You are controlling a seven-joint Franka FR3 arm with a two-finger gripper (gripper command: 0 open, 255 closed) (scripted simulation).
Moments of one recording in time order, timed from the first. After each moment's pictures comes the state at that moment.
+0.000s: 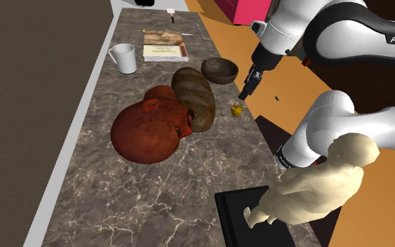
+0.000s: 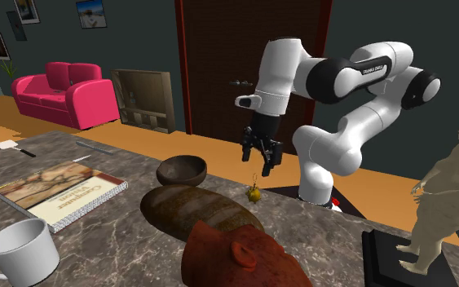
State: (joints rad) arm 0.21 -1.16 0.08 -2.84 0.09 1.88 -0.17
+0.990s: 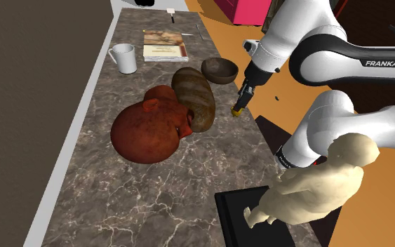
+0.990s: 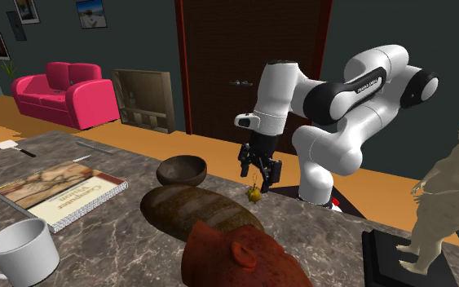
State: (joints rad) arm 0.23 -1.15 0.10 -2.97 0.11 2.02 -0.19
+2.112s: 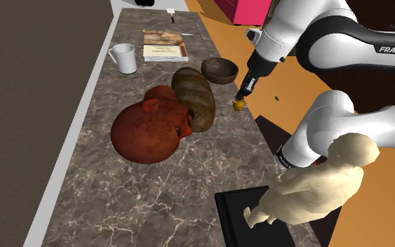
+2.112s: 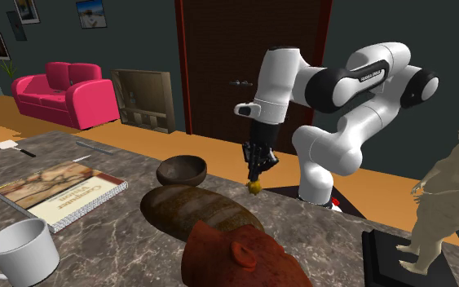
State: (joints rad) arm 0.23 -1.14 0.09 -2.89 0.10 1.95 -0.19
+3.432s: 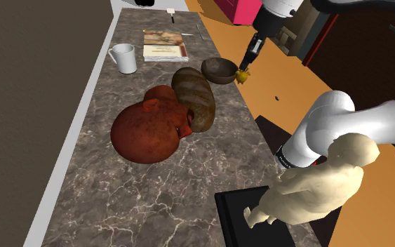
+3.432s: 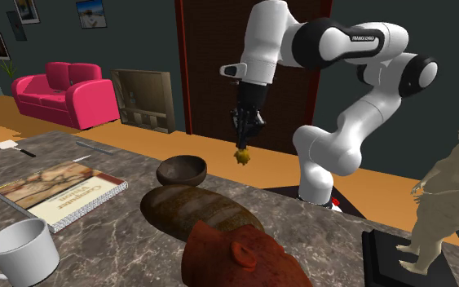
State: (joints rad) arm 0.19 -1.00 0.02 -2.59 0.04 1.79 -0.24
